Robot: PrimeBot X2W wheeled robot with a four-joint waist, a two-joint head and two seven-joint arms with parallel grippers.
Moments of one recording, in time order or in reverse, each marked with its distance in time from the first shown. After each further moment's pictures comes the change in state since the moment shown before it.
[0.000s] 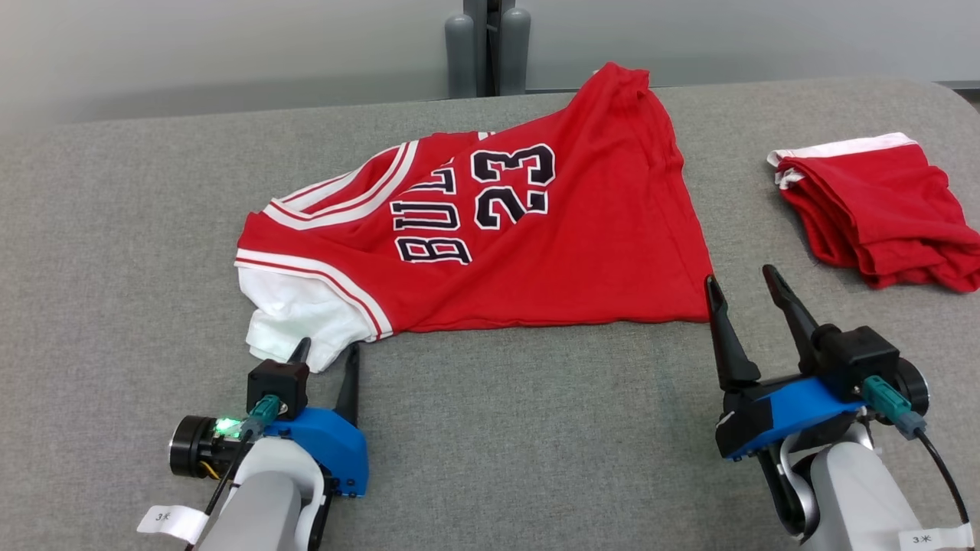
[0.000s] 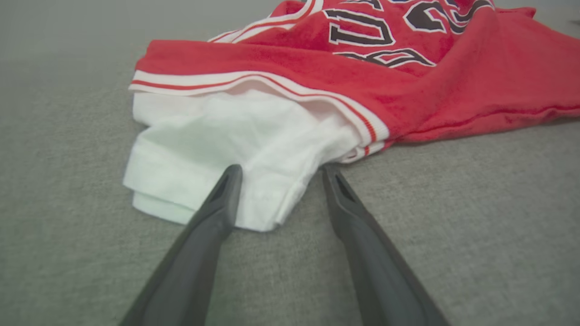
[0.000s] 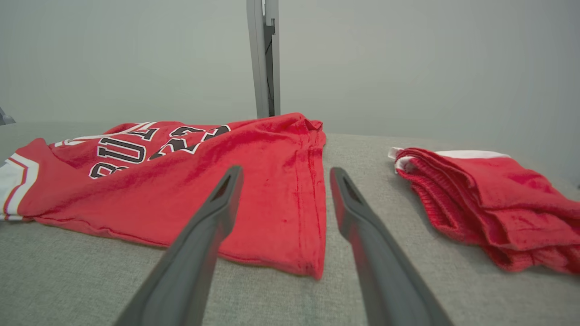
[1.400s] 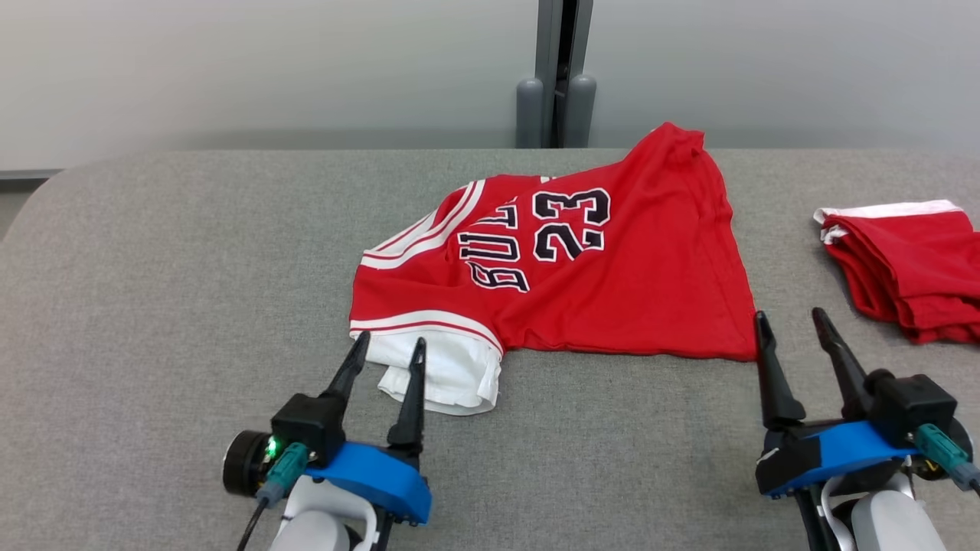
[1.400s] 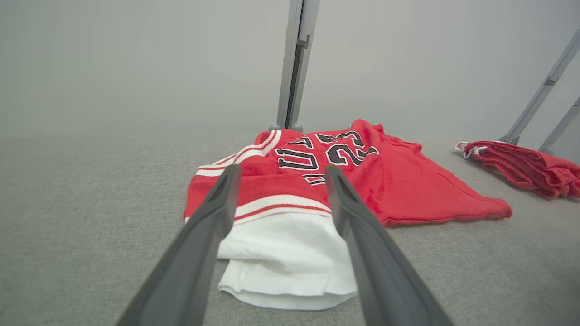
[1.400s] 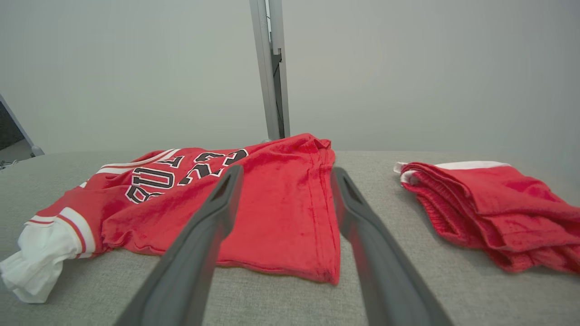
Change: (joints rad) left arm 0.198 -0.019 -0.095 -0.456 -0.114 0.039 0.014; right arm 0.126 0.002 -0.094 -0.104 0.045 0.000 0.017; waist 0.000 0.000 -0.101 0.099
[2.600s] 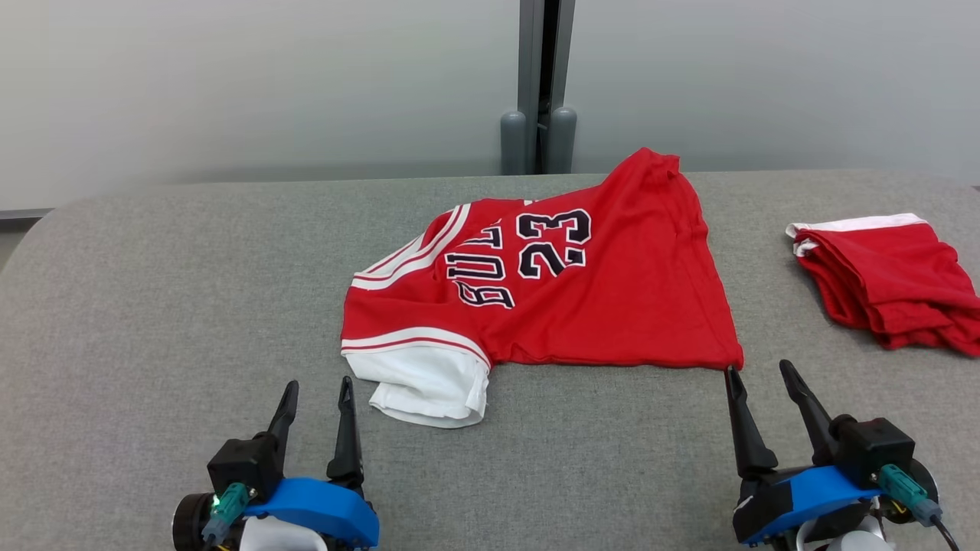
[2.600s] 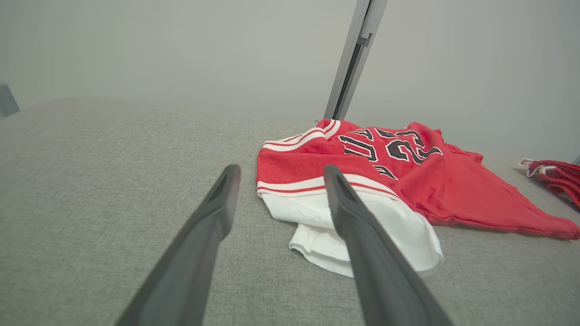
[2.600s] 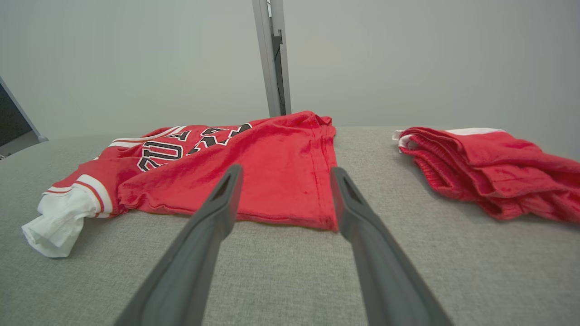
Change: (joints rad) left arm 0.069 0.002 0.139 0.106 -0.046 0.009 -0.069; right arm 0.058 0.000 0.057 0.086 0.016 0.000 -0.049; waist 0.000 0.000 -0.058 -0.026
